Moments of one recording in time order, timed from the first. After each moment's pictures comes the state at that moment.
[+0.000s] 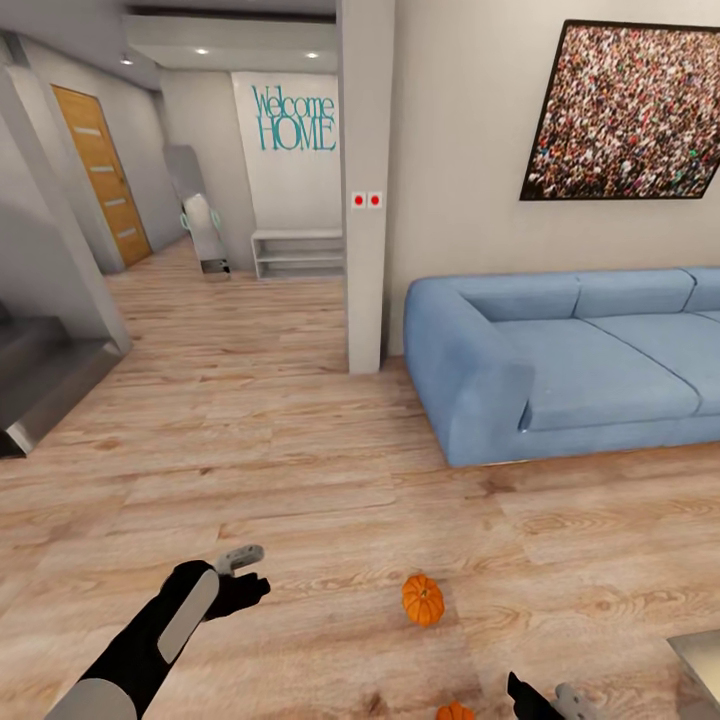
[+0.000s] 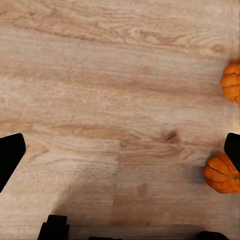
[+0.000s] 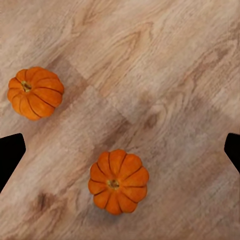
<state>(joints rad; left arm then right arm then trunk) -0.49 0.12 -0.22 -0.88 0.69 0.75 0.31 -0.47 -0.07 0.66 0.02 -1.36 -0.36 0.08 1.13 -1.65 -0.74</state>
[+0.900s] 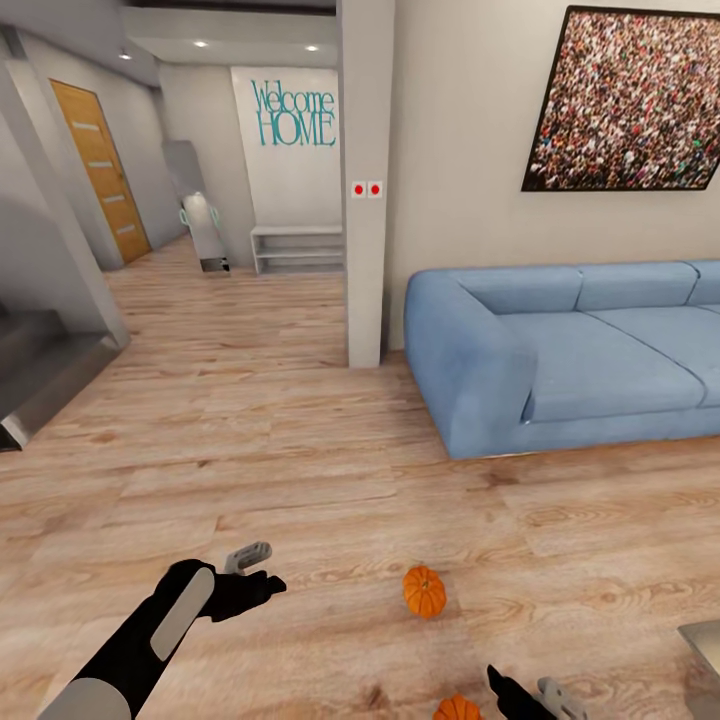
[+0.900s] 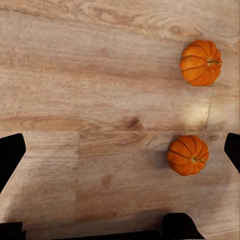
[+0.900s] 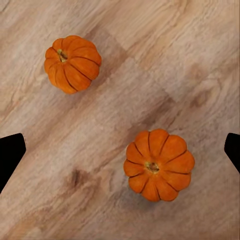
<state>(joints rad) -0.49 0.13 -0.22 -0.88 0.76 0.81 0.15 -0.47 -0.07 0.65 0.02 -1.37 -0.27 0.26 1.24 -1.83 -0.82</state>
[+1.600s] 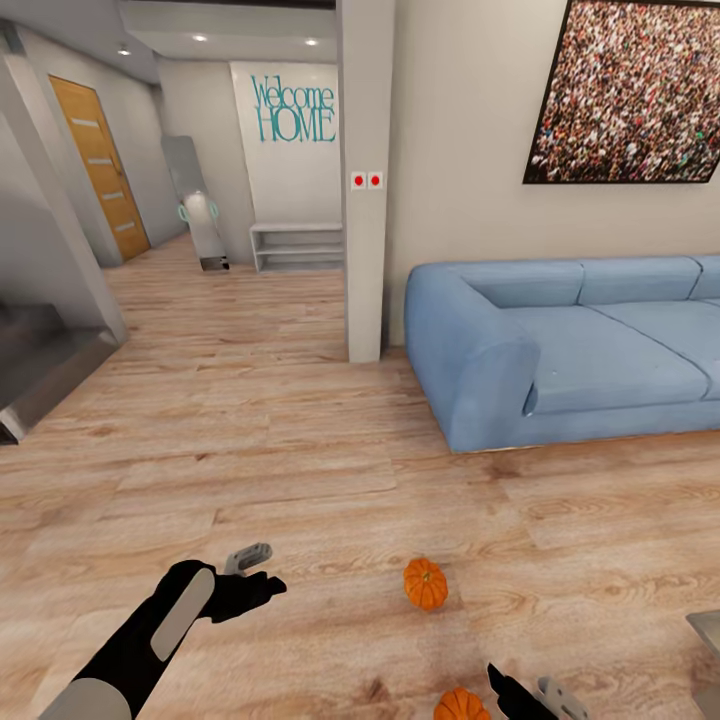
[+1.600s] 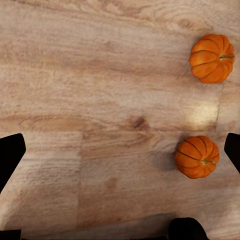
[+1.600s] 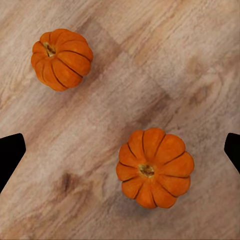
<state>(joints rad) -0.49 0.13 -0.22 -0.88 0.76 0.81 0.14 -0.47 -0.07 0.64 0.02 -1.37 -0.28 0.26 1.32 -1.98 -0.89</state>
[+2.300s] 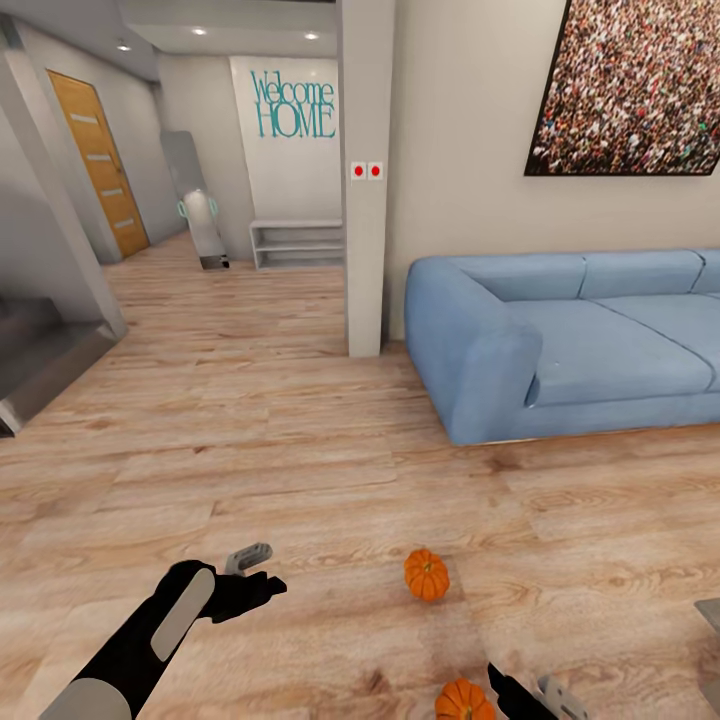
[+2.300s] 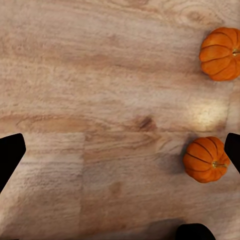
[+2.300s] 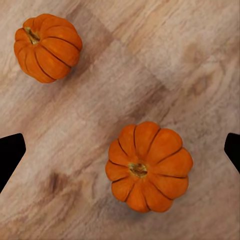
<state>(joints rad) -0.49 0.13 -0.22 -0.88 0.76 0.81 0.14 -0.47 -0.07 0.64 0.02 -1.37 -0.28 0.26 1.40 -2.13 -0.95</state>
